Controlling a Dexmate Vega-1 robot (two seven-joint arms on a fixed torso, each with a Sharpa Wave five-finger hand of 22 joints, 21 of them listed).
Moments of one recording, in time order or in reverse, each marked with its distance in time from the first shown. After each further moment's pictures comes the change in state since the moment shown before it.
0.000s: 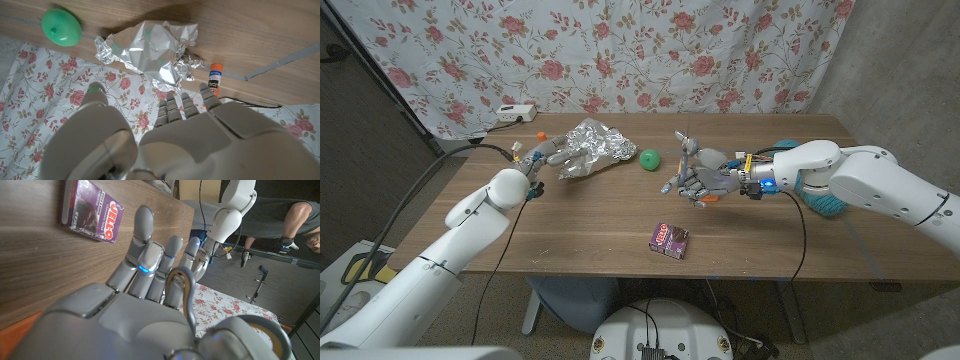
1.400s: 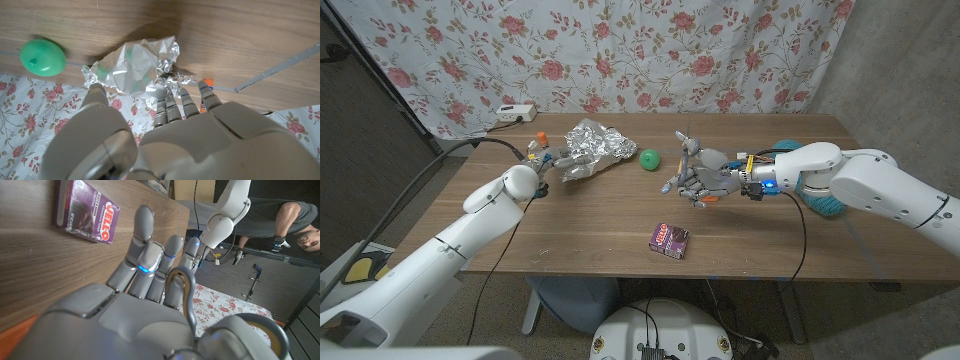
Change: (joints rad) left arm -0.128 0.071 0.170 0.016 0.020 0.175 -0.050; left_hand -0.014 0.006 0.004 -0.004 0.000 0.109 -0.034 0.019 0.000 0.095 -0.049 0.037 -0.023 0.078 -0.032 0.017 0.002 0.041 -0.003 0.011 0.000; right arm -0.019 0.001 0.009 0.017 0.015 0.039 0.016; right_hand 0.009 0.025 0.000 0.000 0.008 -0.003 0.003 -0.016 0.004 0.000 0.000 0.004 -0.025 -0.001 -0.002 0.000 -0.002 0.000 0.000 0.005 -0.014
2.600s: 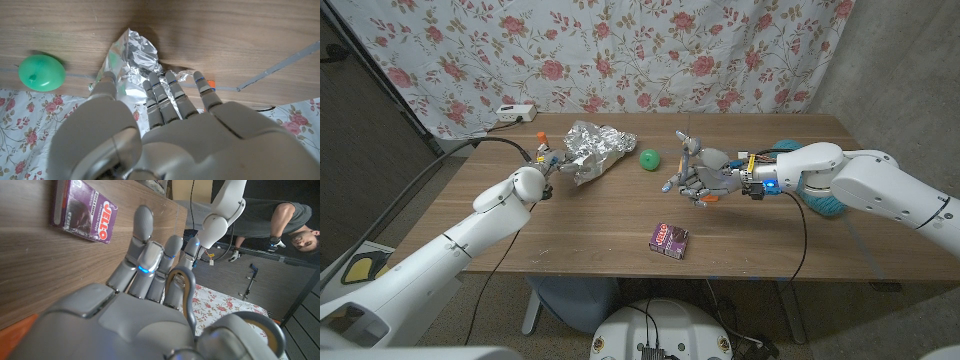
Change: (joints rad) left arm -0.036 0.018 0.088 0.000 0.026 0.042 0.028; left_hand 0.199 0.057 0.091 -0.038 0.000 0.407 -0.123 0.096 0.016 0.397 -0.150 0.167 0.059 0.390 -0.189 0.171 0.065 0.210 -0.049 0.045 0.005; right arm -0.008 -0.002 0.006 0.008 0.005 0.023 0.011; right_hand 0.010 0.032 0.004 -0.004 0.000 0.000 0.000 -0.001 0.005 0.001 0.001 0.011 -0.011 0.003 0.003 0.000 0.000 0.000 0.000 0.008 -0.014
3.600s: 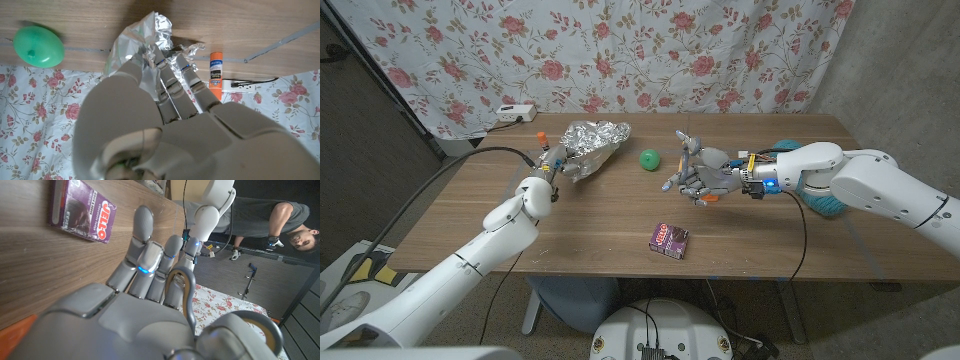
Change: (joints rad) left arm 0.096 -0.086 -0.039 0.023 0.105 -0.133 0.256; left_hand 0.475 0.055 0.038 0.003 0.016 0.239 0.002 0.329 0.206 0.204 0.014 0.238 0.249 0.536 -0.046 0.039 0.061 0.278 -0.168 0.141 0.028; right arm 0.006 0.005 -0.002 0.011 0.006 0.001 0.009; right_hand 0.001 0.013 0.000 0.000 -0.008 0.000 0.000 -0.005 0.000 -0.003 -0.003 0.006 -0.011 0.000 0.000 0.000 0.000 -0.006 -0.005 0.021 -0.014
